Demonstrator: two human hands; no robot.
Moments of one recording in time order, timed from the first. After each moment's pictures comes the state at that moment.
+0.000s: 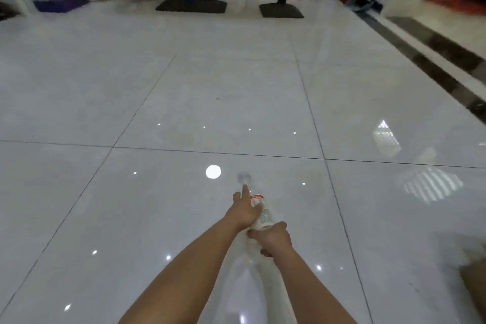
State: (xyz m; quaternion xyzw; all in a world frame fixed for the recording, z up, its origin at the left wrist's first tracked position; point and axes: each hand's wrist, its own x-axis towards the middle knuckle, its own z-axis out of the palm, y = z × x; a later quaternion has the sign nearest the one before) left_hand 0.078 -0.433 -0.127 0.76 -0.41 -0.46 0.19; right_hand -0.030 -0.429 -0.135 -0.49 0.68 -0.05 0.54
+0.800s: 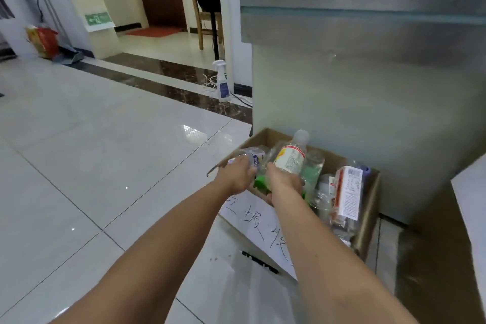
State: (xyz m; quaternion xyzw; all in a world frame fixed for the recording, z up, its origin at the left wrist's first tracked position) left_hand -0.403 -0.524 0.030 0.39 -0.89 -0.24 0.00; right_hand -0.478 -0.440 0.039 0.07 0.75 -0.56 0.33
